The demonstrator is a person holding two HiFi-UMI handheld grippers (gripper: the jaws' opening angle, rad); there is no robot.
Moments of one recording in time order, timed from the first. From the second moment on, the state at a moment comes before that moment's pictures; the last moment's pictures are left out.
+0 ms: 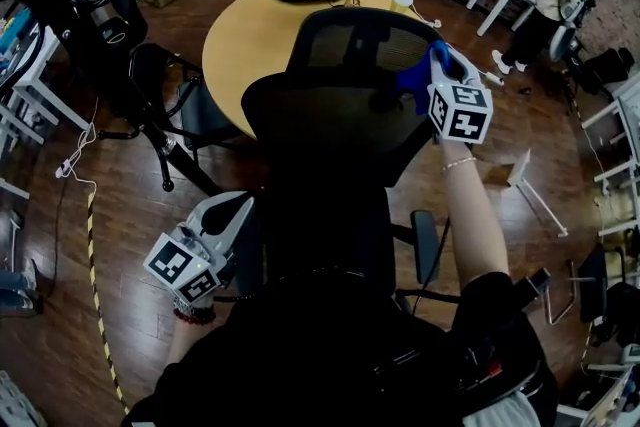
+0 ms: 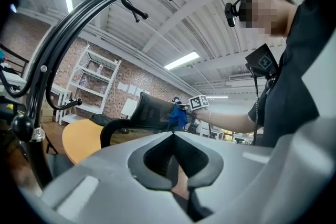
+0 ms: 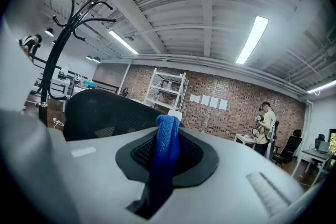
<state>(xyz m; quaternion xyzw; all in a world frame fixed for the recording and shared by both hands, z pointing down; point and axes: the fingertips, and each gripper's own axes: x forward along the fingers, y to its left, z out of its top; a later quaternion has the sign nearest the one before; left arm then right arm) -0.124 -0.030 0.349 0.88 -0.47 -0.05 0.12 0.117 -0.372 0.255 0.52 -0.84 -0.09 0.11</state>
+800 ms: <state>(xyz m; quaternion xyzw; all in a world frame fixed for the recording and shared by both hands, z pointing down) -0.124 -0.031 0.362 0.88 -0.45 -0.06 0.13 -0.015 -0.366 0.275 0.46 -0.88 -0.05 0.10</state>
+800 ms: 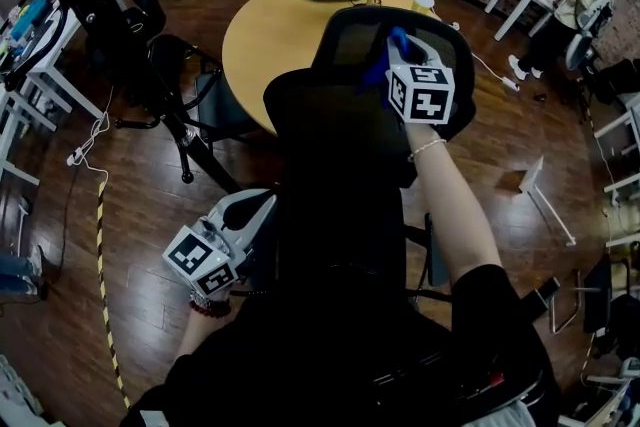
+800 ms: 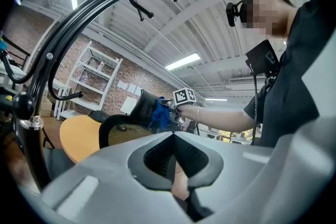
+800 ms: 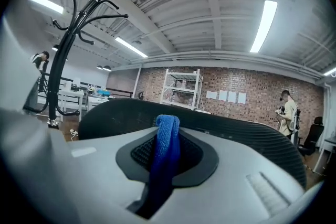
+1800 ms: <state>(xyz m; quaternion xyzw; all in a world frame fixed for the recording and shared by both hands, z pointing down) -0.096 -0.033 0.364 0.92 -0.37 -0.05 0.14 -0.161 -0.242 0.293 0.25 -0.96 -0.07 0.11</state>
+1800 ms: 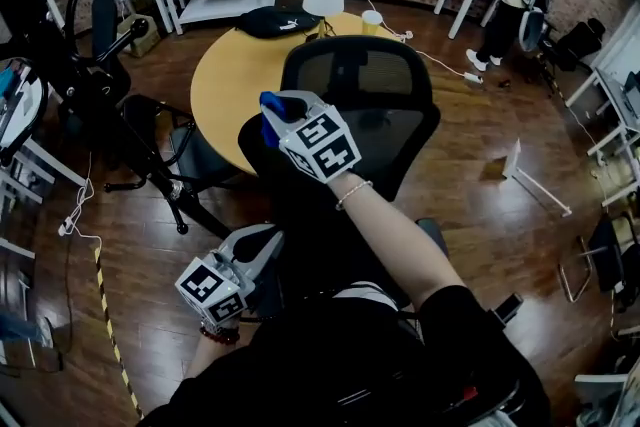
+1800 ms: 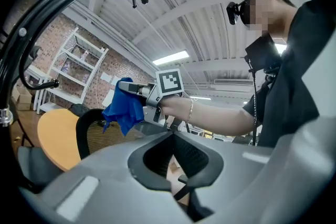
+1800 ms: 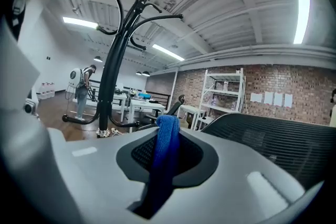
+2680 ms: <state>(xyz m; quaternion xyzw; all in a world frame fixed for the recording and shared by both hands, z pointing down) -0.115 -0.025 0.342 0.91 -0.40 -0.08 0.11 0.158 -0.328 0.300 0.59 -0.80 -0.05 0.05</state>
